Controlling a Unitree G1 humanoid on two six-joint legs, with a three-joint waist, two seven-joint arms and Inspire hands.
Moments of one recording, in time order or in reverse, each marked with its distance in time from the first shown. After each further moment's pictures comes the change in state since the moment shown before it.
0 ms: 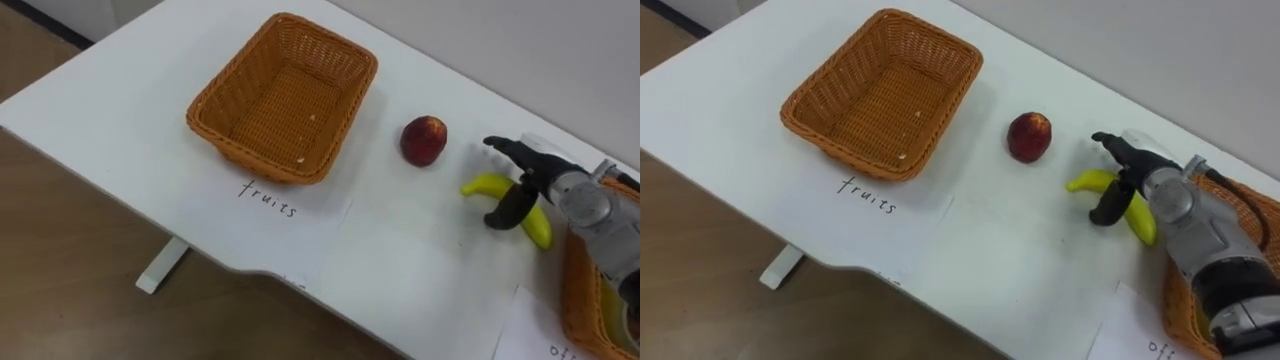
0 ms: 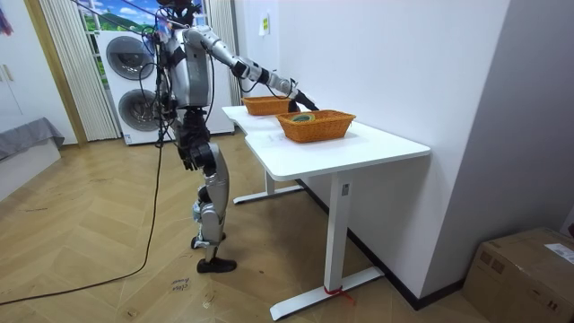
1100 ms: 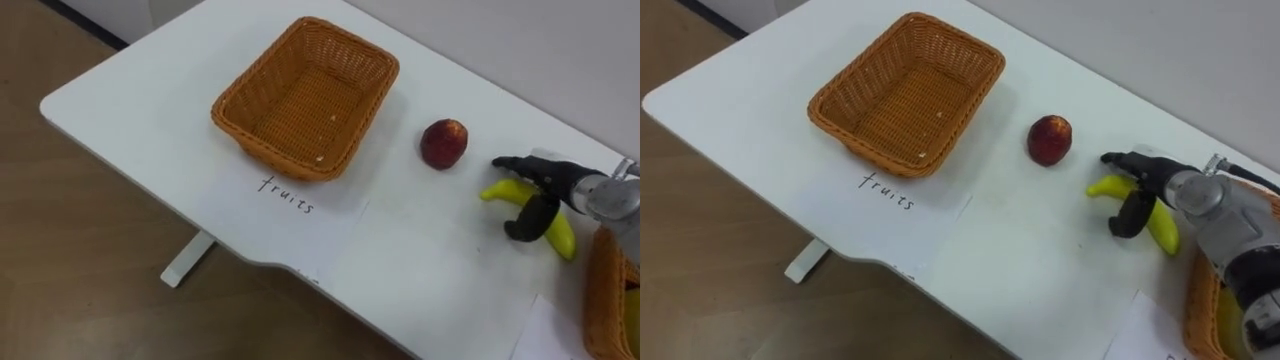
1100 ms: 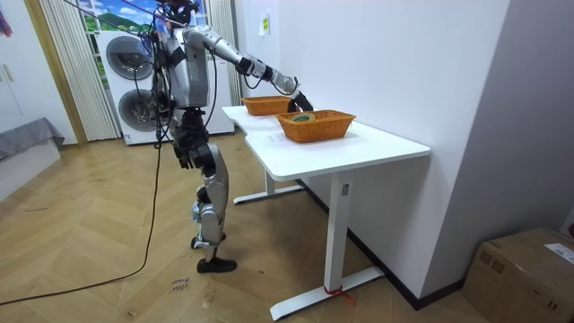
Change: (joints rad) left arm -0.062 0.007 -0.069 0.045 -0.014 0.004 -0.005; right arm -0.042 -0.110 0.136 0.061 0.116 0.015 0.202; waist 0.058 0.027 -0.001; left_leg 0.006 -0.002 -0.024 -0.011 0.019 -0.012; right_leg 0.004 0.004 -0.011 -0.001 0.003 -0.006
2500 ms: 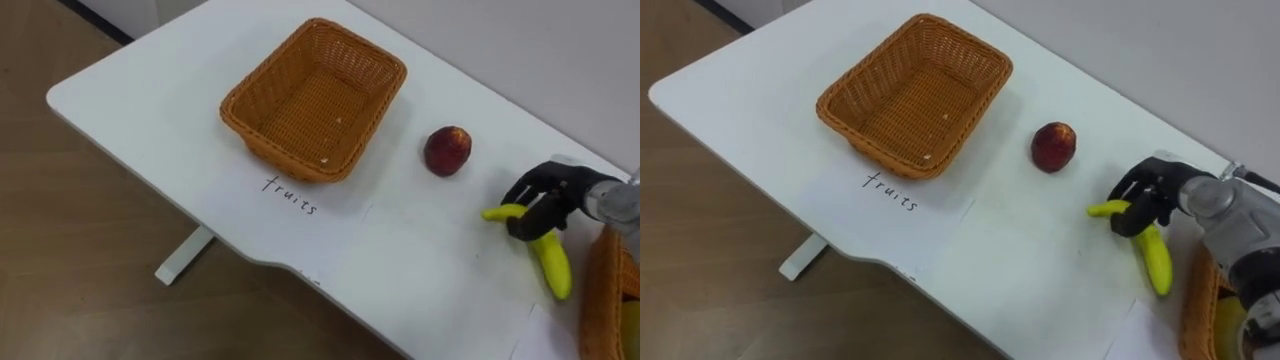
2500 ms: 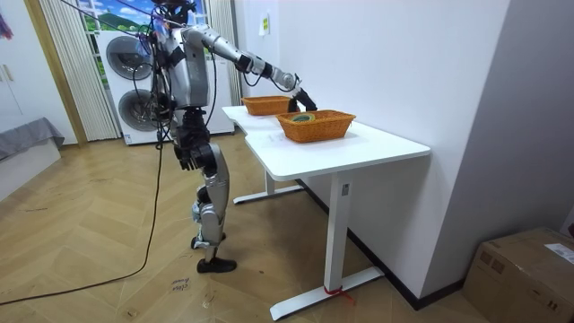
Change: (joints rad) left arm -0.010 0.032 -0.005 0.003 0.000 0.003 -0.036; right arm 0.008 0.004 -0.030 0.038 0.004 0.055 0.014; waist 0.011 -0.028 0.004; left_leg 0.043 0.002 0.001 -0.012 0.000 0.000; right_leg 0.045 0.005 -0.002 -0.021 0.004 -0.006
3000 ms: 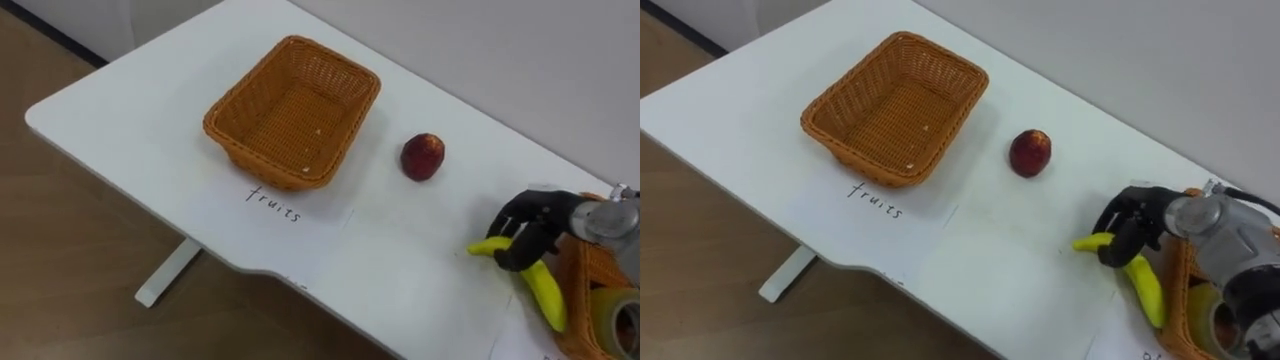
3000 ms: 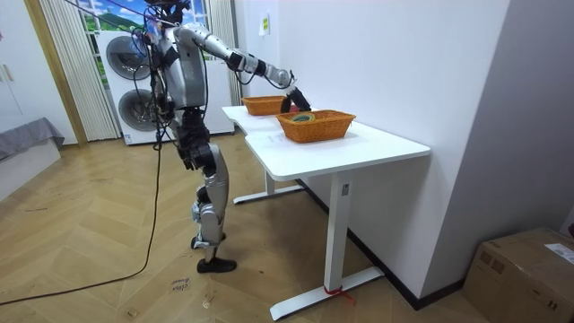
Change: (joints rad) left arm 0.032 -0.002 0.008 0.002 0.000 0.002 0.001; right arm 0.070 0.000 0.003 -0.153 -0.087 0.009 0.132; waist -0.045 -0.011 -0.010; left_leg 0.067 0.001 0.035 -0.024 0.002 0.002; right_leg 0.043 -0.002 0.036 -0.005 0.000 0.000
